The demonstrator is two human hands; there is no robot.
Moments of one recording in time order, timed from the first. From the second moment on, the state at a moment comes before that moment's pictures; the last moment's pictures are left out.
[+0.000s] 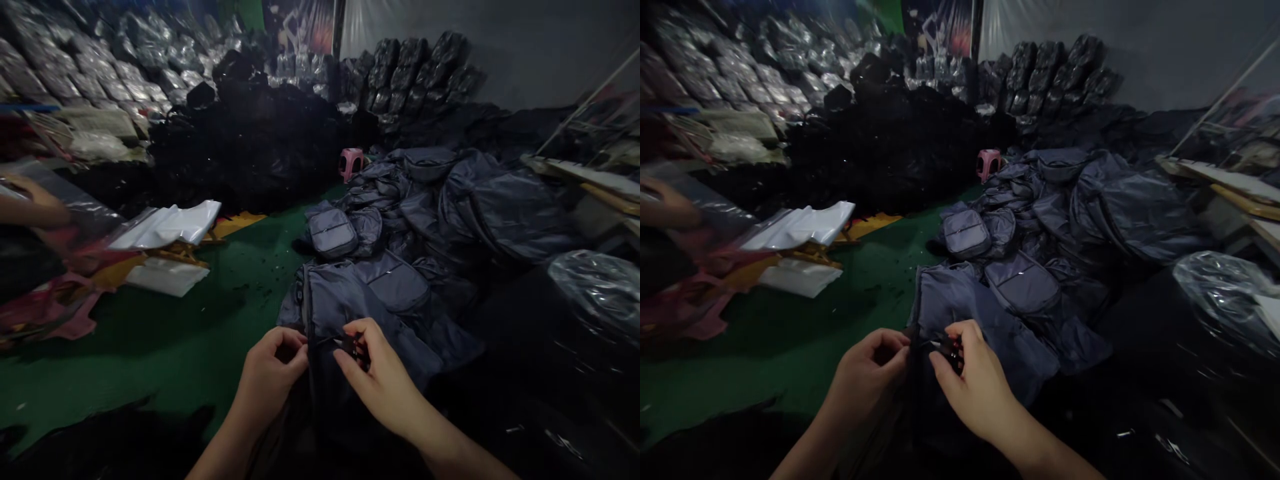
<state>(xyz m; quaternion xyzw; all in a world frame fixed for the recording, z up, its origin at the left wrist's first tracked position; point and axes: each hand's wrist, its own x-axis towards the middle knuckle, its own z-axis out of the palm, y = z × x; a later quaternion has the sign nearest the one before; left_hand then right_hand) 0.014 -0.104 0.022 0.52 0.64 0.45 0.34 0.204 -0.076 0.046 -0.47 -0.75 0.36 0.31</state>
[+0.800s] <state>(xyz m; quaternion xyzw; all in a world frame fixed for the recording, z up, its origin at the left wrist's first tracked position) 0.019 -0.108 0.005 0.61 0.56 0.53 0.20 0.179 -0.053 0.039 -0.43 -0.84 0.18 0.27</state>
